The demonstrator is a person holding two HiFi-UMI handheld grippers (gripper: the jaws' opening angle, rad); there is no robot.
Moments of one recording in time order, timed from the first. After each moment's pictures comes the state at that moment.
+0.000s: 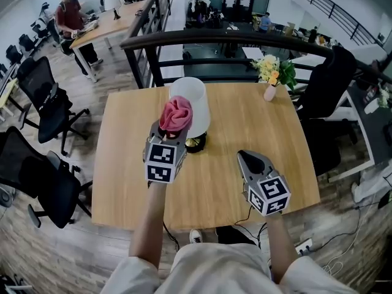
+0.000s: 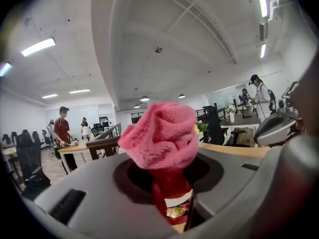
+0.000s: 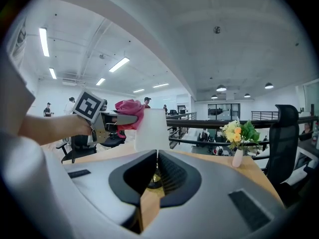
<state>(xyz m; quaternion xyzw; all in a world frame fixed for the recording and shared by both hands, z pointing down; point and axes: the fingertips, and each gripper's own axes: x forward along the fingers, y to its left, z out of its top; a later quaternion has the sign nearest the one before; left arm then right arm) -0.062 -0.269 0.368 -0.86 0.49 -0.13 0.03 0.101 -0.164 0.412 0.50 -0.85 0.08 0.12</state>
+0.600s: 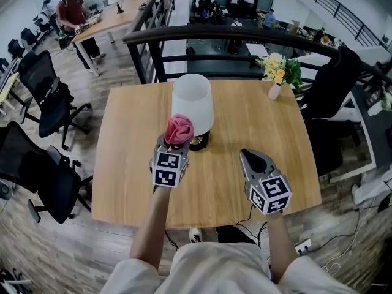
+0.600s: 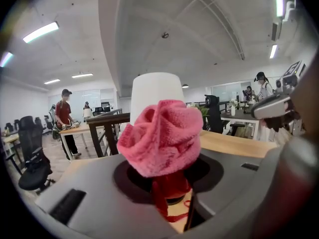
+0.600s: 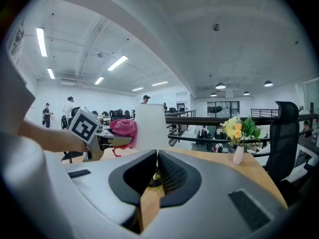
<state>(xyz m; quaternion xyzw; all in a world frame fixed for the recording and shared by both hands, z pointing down) -0.069 -0.263 0.458 -0.85 0.49 -0.18 -0.04 0.104 -0.173 0.422 0.50 -0.85 0.09 0.12</state>
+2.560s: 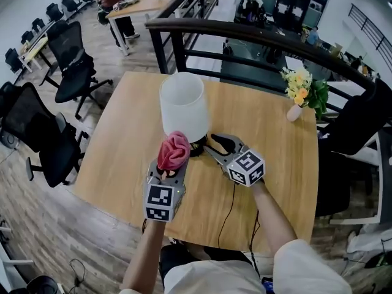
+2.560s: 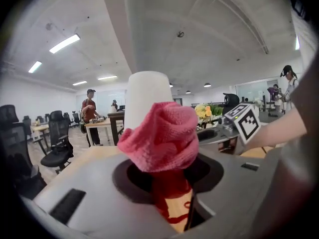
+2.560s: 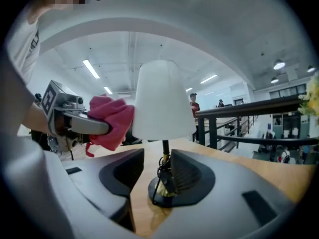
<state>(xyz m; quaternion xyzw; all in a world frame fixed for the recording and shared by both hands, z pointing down) -0.029 -0.228 0.477 -0.77 0.61 -0.16 -0.06 0.036 -0.299 0.524 0.18 -0.98 0.07 0.09</state>
